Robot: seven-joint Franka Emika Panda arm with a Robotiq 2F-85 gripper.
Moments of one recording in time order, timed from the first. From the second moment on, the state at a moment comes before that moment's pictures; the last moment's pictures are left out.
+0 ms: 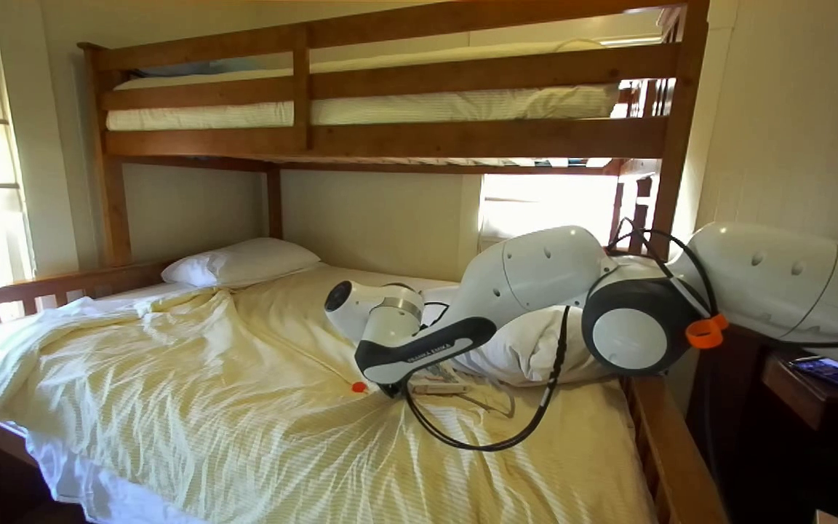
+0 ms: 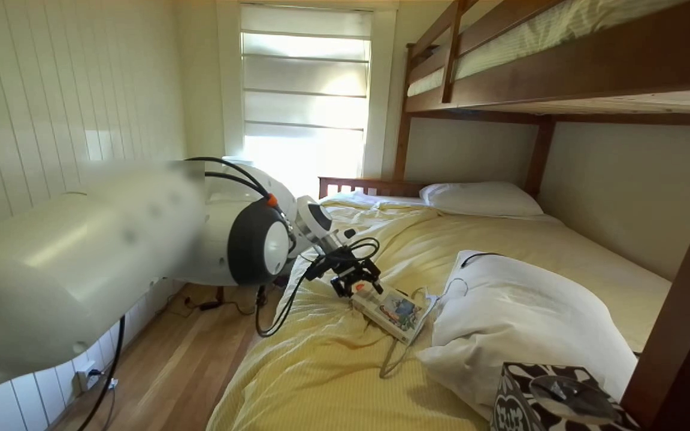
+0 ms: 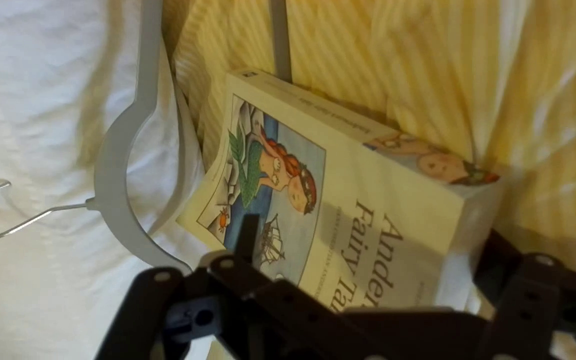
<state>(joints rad) 0.24 1.31 -0.11 -0.70 -0.70 1.84 0.46</state>
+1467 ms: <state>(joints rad) 0.25 1.28 -0.09 -0.70 -0.70 1.73 0.32</state>
